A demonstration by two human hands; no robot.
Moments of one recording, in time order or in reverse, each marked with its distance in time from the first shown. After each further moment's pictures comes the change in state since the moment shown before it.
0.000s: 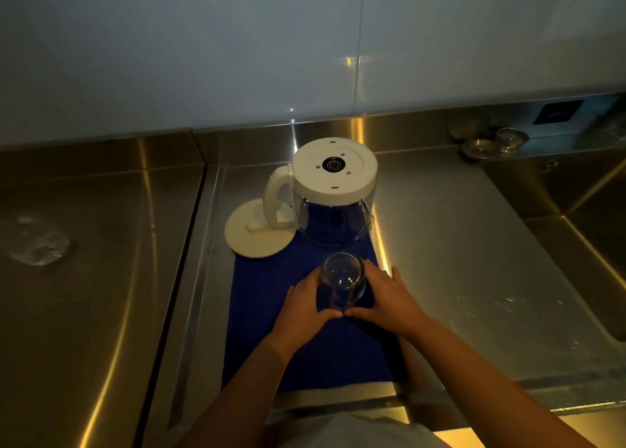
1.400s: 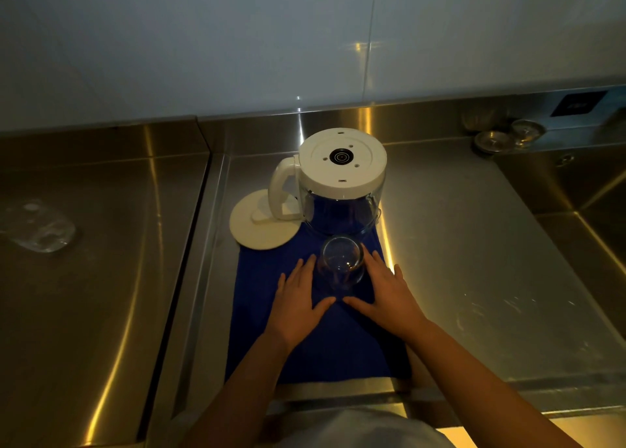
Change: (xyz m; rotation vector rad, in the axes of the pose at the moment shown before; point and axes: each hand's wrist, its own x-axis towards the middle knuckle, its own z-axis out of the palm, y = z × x) left_hand -0.011 0.007 -0.014 0.322 0.031 -0.054; right_hand 0.000 -0.013 0.007 0.026 0.020 0.082
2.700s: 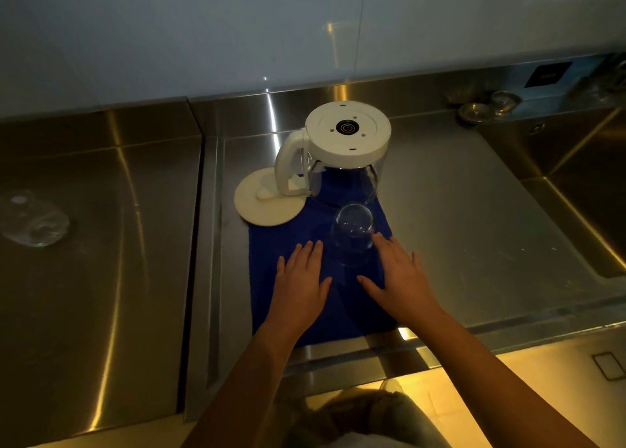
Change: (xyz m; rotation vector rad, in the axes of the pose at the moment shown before) left_hand -0.042 0.003 -0.040 0.214 -0.092 0.052; right_hand -0.049 -0.069 -0.006 -0.168 0.045 0.247
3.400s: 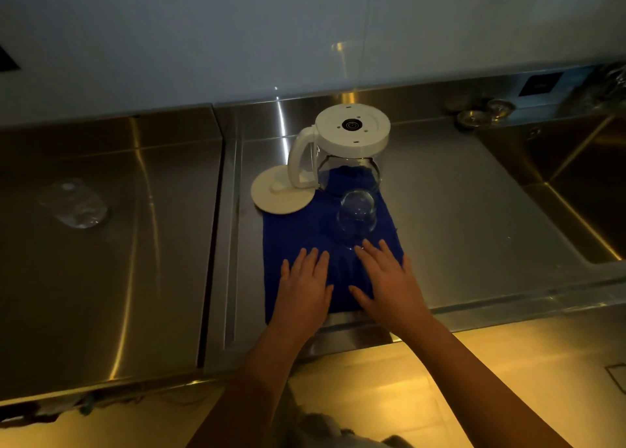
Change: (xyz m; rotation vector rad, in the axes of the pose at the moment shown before) left_hand -0.066 0.011 -0.007 0.171 0.024 0.015; right_hand -0.059 -0.029 0.008 -0.137 -0.013 -0.119
